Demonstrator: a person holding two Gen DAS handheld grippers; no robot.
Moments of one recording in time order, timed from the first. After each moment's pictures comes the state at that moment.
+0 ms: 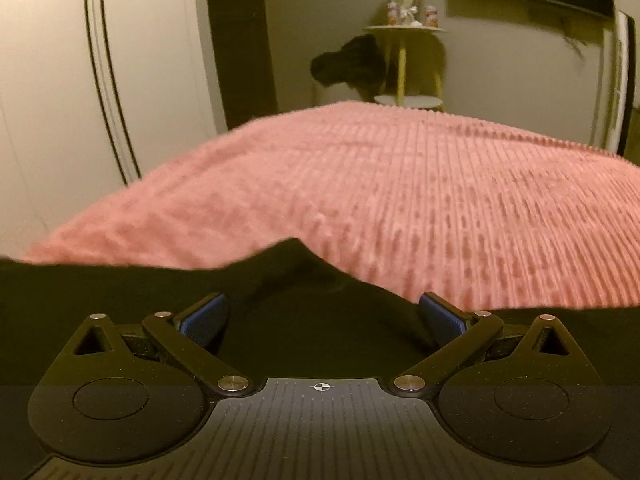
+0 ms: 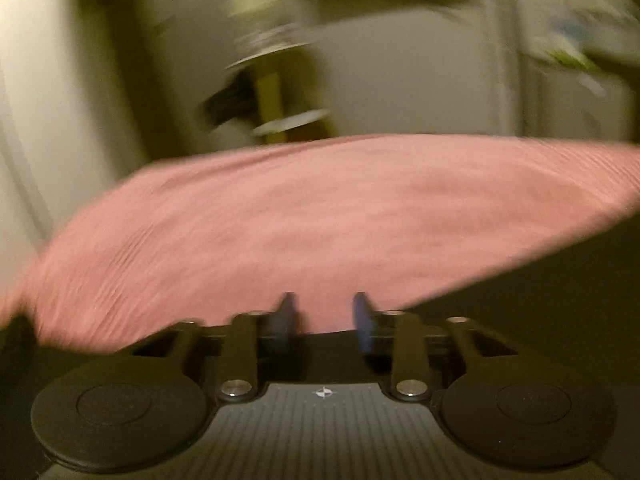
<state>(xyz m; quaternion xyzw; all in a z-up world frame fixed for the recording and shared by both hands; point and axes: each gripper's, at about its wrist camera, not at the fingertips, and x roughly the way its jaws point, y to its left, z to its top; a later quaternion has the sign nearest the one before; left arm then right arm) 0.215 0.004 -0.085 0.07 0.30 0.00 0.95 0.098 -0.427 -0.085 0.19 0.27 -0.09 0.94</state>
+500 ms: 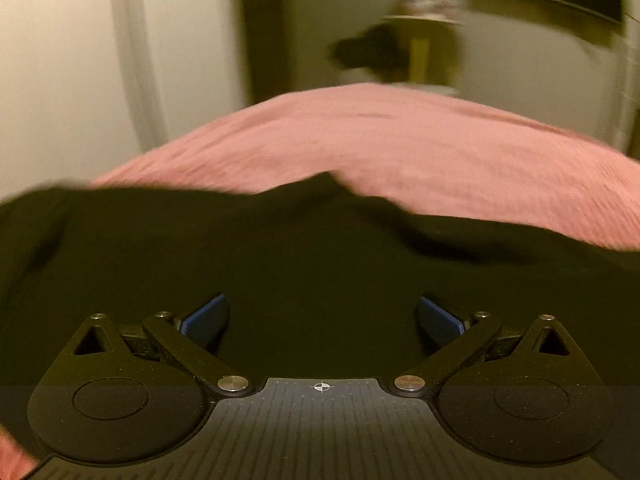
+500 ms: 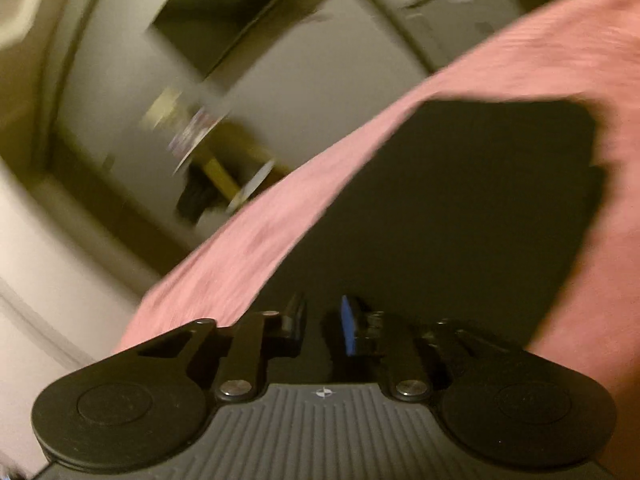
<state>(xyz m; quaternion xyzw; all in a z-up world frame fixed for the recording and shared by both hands) 0.155 0.019 -0.081 0.02 0.34 0.04 0.94 -0.040 -0.588 -0.109 0.43 0.19 -0.11 0.88</state>
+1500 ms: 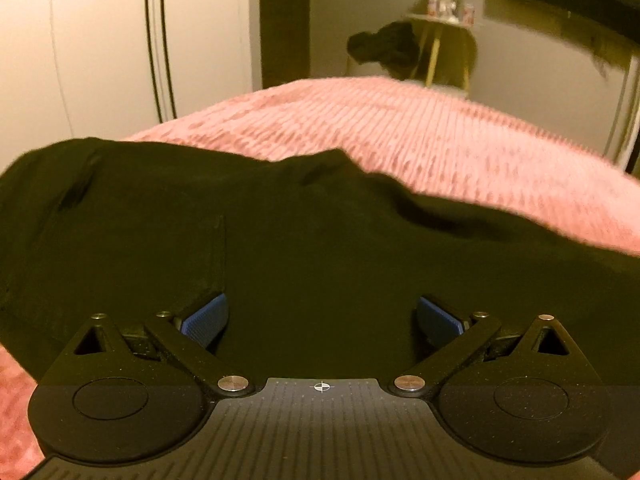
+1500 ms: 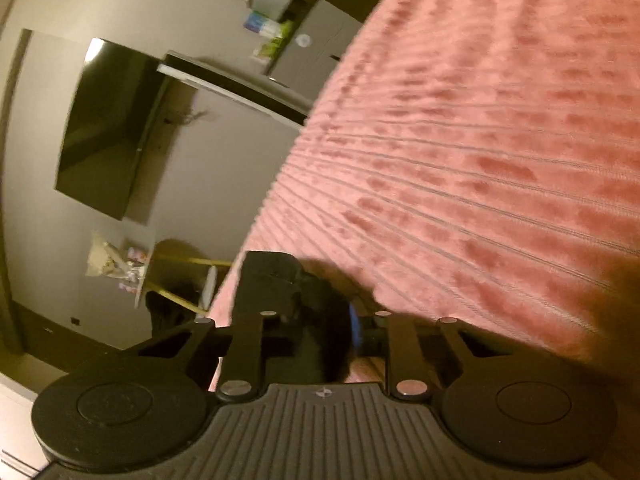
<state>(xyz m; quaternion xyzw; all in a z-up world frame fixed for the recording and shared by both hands) 0.121 0.014 -0.076 -0.02 0.34 0.03 0.94 -0.114 -0.670 -0.131 0.58 0.11 -0.22 0.78</state>
